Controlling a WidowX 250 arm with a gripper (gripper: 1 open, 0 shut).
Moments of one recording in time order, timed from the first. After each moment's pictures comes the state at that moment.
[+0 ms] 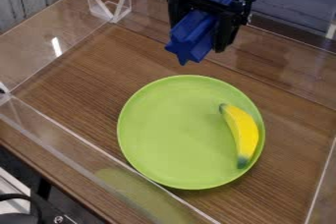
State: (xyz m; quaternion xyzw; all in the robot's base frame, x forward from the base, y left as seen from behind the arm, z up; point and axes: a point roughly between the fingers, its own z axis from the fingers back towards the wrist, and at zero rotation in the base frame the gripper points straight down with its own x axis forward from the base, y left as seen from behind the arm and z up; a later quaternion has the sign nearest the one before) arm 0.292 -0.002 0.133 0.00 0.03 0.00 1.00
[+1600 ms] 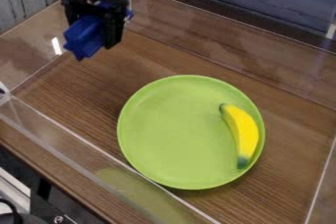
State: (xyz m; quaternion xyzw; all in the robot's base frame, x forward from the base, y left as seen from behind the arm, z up) arm 0.261 0.159 0.080 0.01 0.07 0.06 1.00
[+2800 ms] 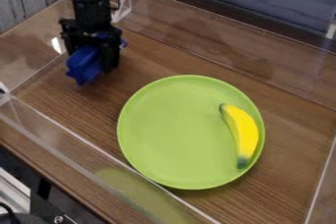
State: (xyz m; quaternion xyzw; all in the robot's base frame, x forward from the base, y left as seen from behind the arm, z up) arm 0.269 0.164 0.040 -0.03 0.06 0.10 0.99
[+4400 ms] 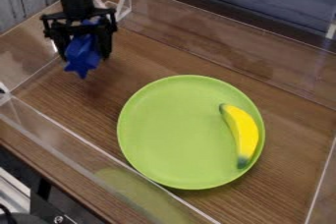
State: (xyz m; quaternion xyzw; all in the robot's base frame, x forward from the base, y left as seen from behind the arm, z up) arm 0.259 0.162 0.057 -0.07 0.08 0.29 0.95
